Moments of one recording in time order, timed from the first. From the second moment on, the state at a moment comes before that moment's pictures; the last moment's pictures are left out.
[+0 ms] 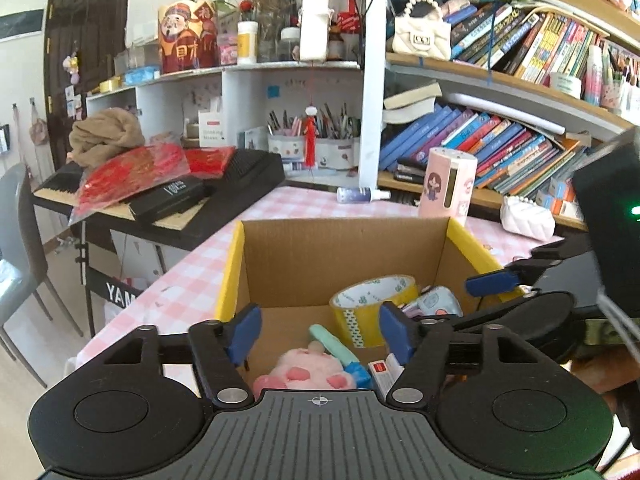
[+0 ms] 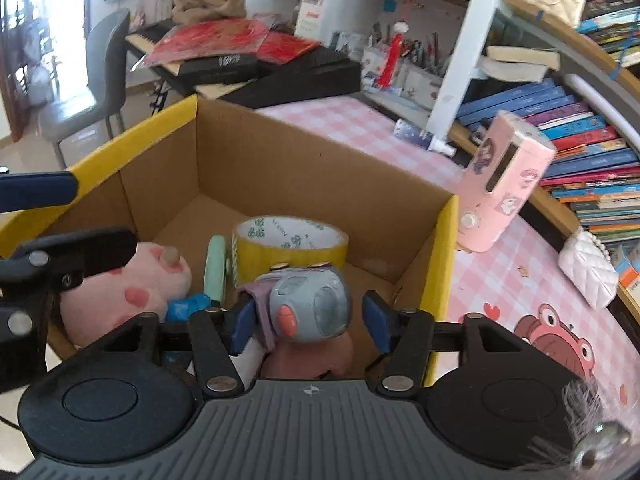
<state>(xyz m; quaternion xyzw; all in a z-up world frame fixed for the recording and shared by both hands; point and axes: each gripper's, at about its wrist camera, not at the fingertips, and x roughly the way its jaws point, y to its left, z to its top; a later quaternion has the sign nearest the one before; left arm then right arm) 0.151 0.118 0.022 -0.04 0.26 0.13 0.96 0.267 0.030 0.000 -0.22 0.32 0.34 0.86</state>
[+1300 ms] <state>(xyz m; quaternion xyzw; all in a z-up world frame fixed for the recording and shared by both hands) 0.034 0.042 0.008 0.00 0.31 0.00 0.95 0.043 -0.119 0.005 -0.04 0.32 0.00 0.95</state>
